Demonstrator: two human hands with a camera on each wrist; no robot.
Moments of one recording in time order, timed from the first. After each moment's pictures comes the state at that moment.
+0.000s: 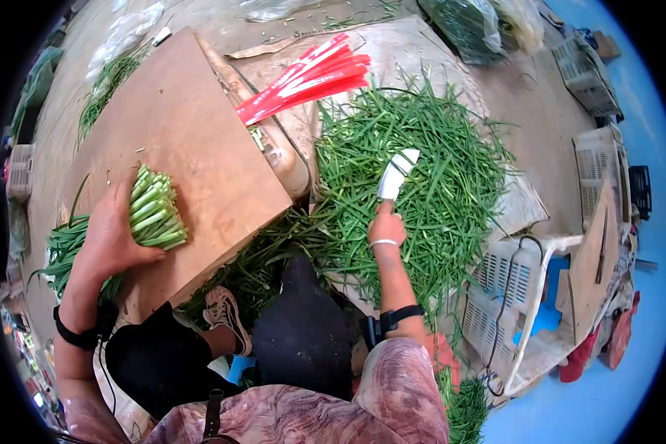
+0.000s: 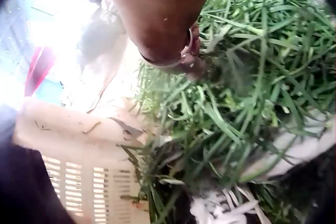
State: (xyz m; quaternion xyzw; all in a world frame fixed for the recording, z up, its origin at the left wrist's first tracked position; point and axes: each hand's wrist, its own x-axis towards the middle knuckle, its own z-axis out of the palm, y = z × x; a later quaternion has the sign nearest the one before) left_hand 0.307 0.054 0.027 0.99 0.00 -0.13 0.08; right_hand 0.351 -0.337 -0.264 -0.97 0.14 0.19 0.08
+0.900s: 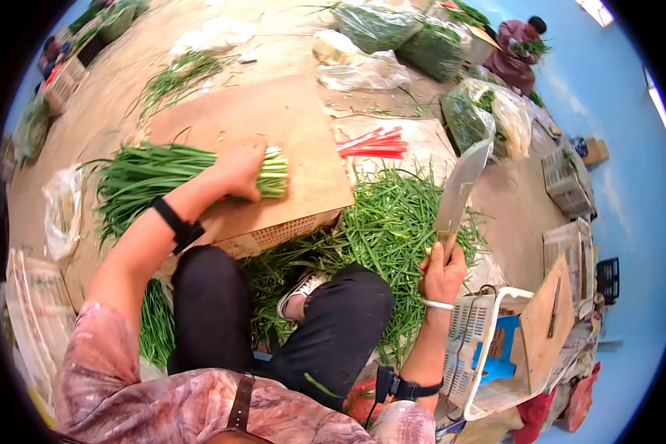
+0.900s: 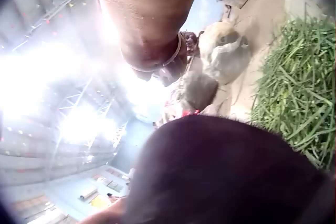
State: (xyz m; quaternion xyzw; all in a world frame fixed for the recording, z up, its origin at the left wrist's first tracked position) left_hand 0.304 0.066 0.005 0.99 -0.01 -0.11 0.11; right_hand 0.290 -0.336 0.014 -0.78 0.02 -0.06 0.62
